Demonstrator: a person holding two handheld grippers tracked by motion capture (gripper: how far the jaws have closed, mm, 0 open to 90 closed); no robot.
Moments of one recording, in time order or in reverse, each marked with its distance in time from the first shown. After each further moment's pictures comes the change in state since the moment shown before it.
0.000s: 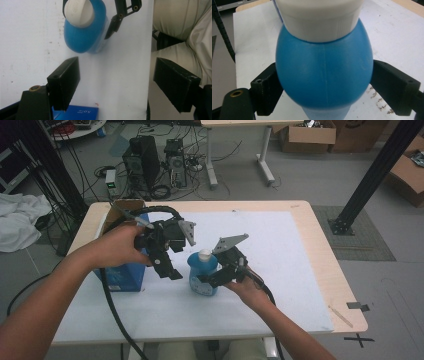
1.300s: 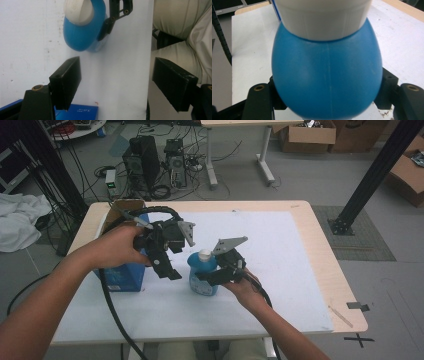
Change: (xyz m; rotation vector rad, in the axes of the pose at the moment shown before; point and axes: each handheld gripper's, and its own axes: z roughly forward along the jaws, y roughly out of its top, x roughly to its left) left arm -0.001 -0.001 0.000 0.011 -0.001 0.000; right arm 0.001 -0.004 0.006 -0.036 -0.004 -0.006
